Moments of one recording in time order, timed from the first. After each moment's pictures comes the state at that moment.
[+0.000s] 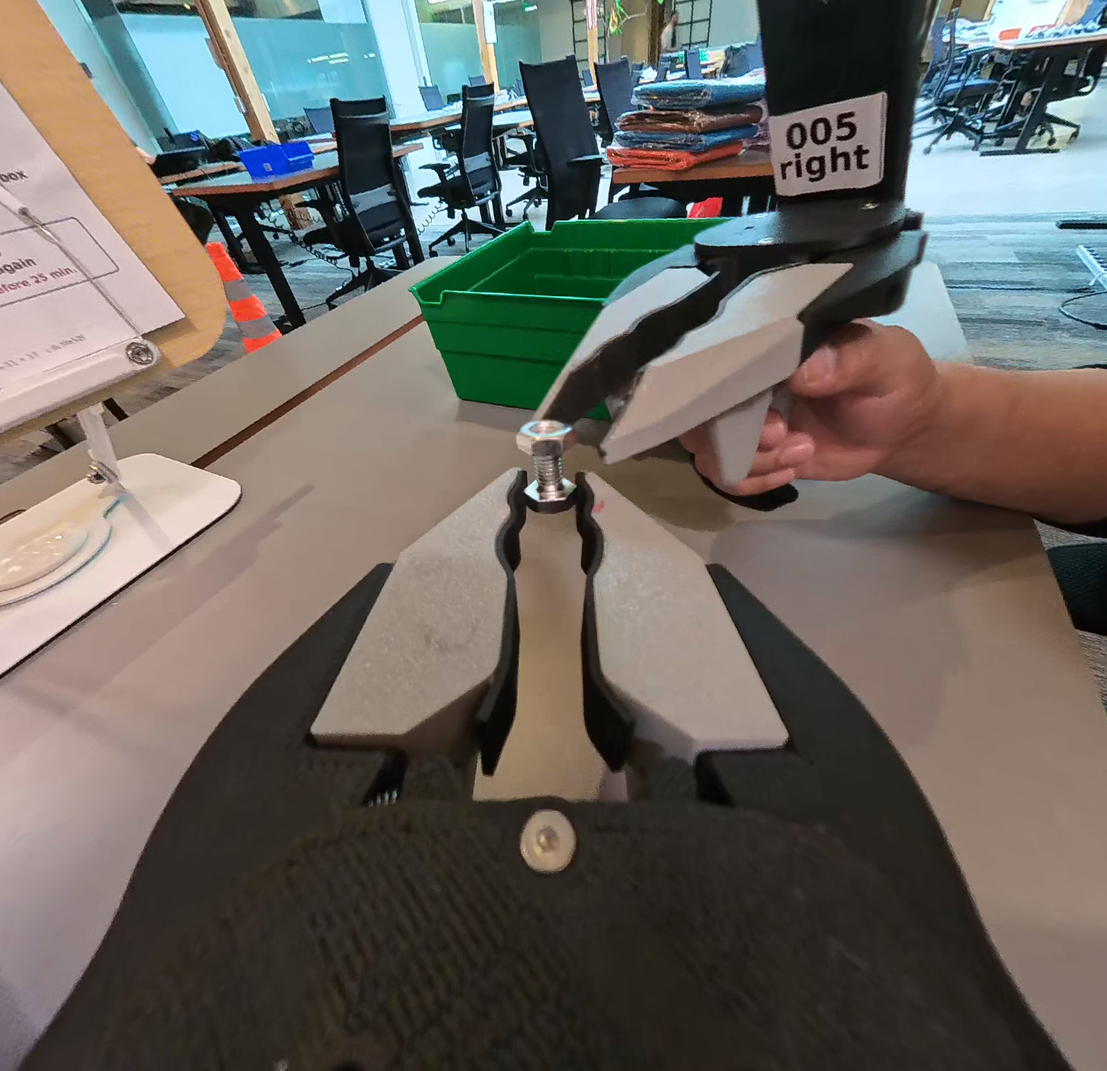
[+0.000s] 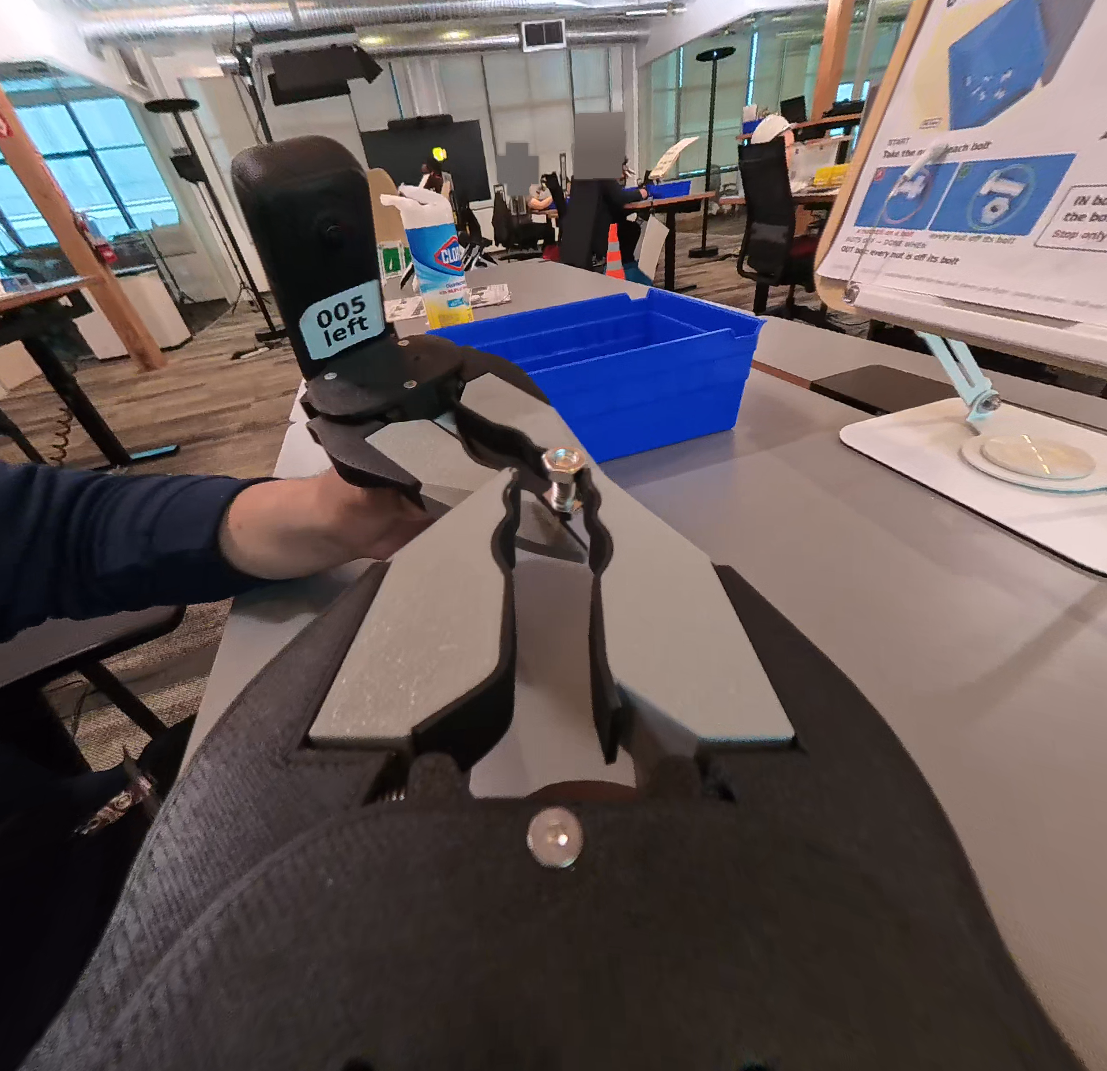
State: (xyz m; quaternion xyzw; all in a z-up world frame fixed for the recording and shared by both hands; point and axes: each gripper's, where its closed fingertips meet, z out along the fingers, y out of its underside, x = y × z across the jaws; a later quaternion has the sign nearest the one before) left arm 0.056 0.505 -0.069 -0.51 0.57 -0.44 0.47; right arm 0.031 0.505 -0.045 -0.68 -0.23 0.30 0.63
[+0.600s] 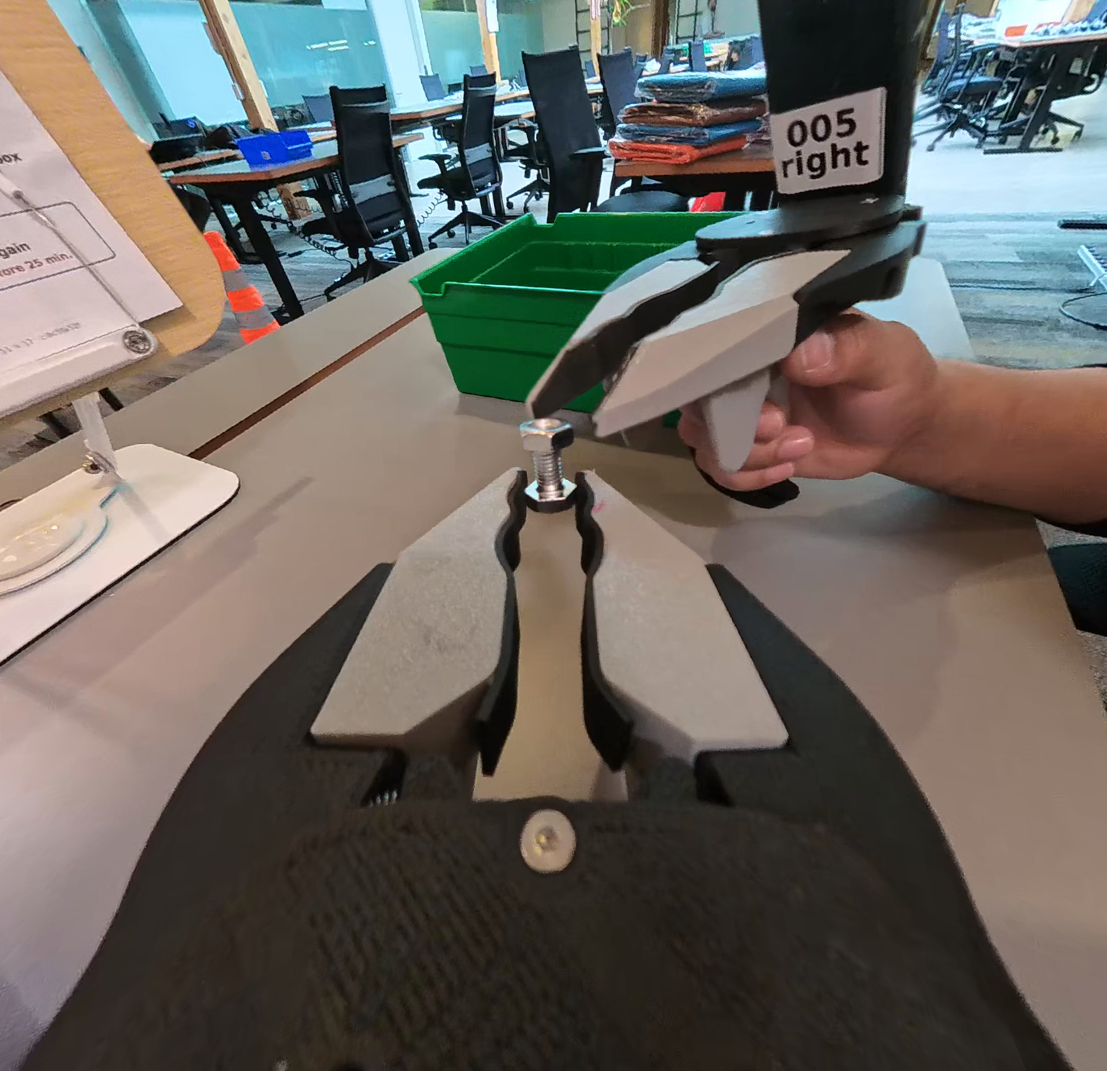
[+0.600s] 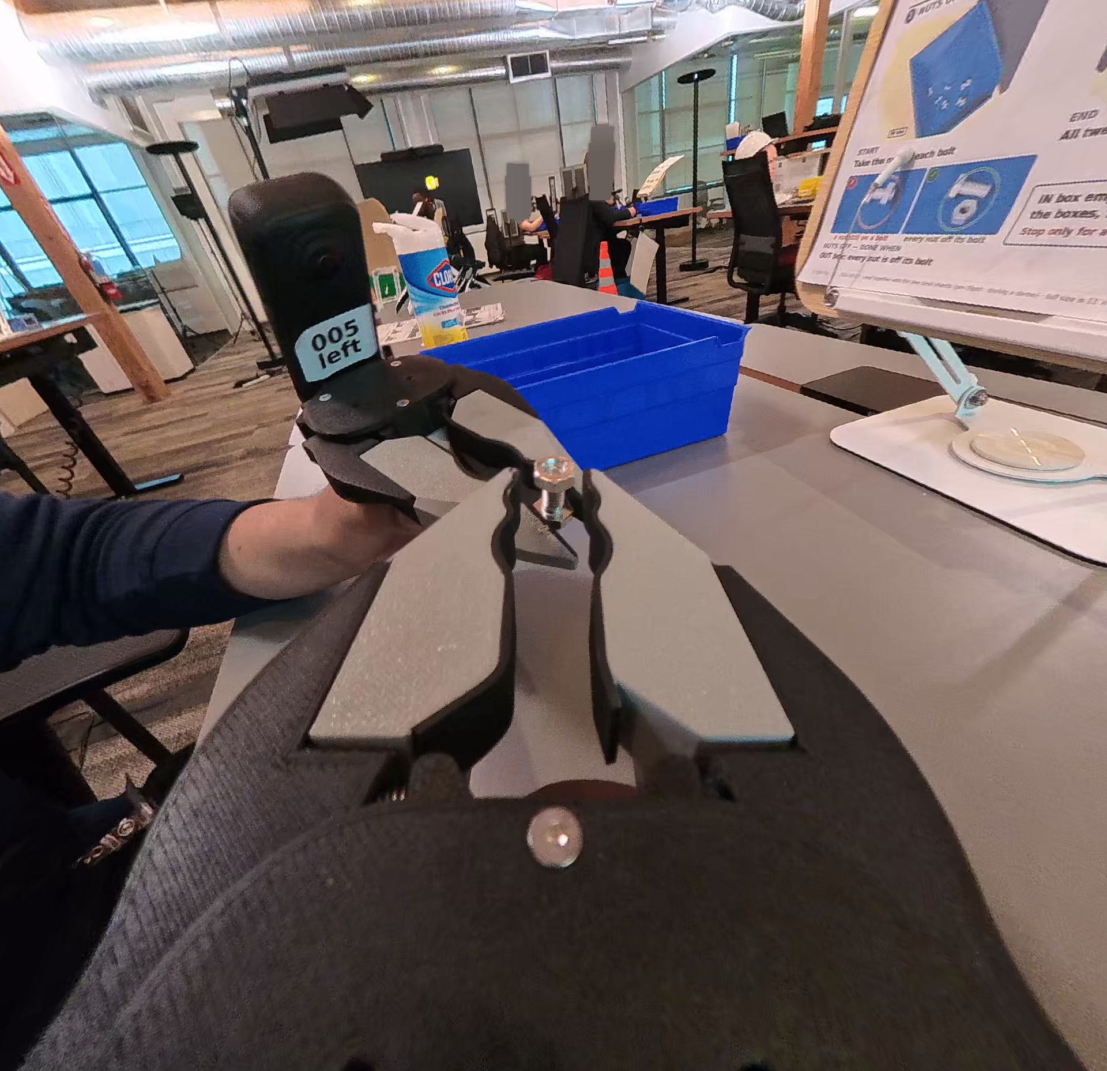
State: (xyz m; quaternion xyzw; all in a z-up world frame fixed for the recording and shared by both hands) left arm 0.056 0.507 -0.071 -0.51 0.57 -0.43 0.47; right arm 0.037 0.507 -0.042 -0.68 -0.21 0.31 0.63
